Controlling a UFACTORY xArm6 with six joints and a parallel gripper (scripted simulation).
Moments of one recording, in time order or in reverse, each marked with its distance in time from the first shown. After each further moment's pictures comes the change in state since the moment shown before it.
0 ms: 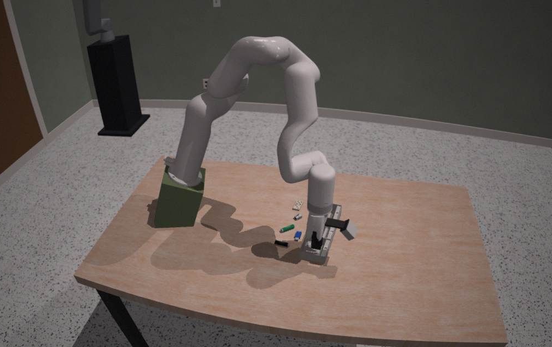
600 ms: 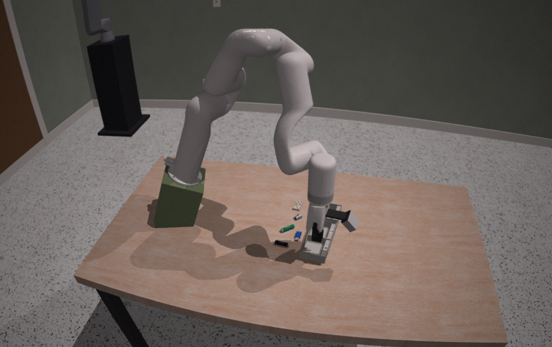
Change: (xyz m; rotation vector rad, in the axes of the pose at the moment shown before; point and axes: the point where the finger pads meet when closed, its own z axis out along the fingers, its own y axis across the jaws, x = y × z) arm 0.000 0.000 -0.036 0.000 0.000 0.000
